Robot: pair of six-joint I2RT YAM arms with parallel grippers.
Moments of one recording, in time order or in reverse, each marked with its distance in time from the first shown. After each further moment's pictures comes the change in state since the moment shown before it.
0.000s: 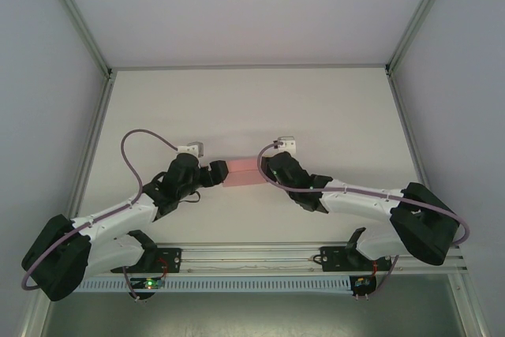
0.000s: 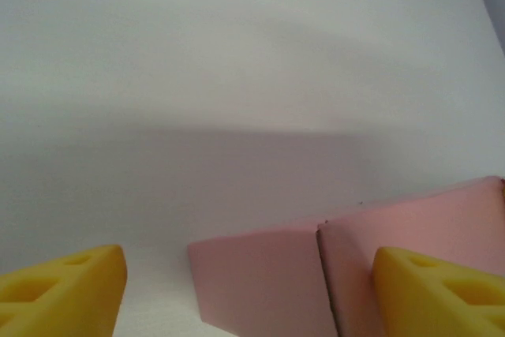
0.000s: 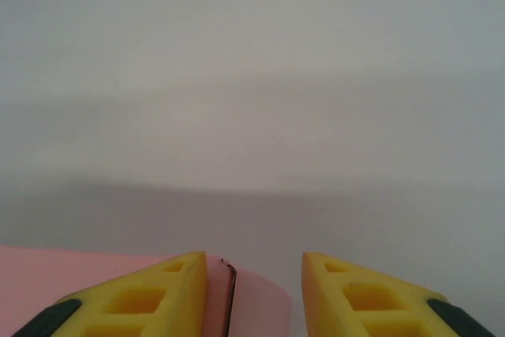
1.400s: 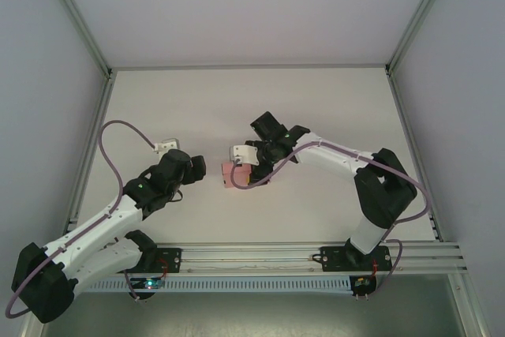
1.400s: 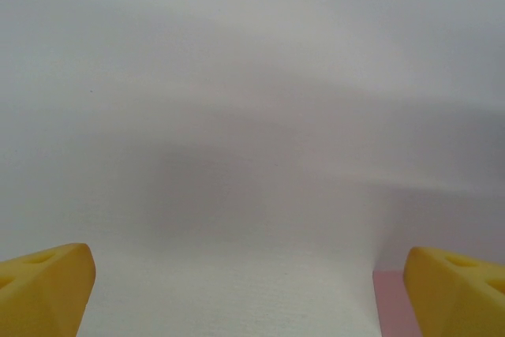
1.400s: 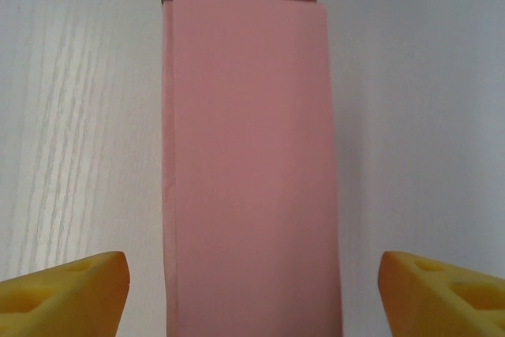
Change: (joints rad) left arm 0.035 -0.183 0.151 -0.524 -0.367 0.050; right arm -0.166 0.369 0.588 -0.683 -0.768 -1.495
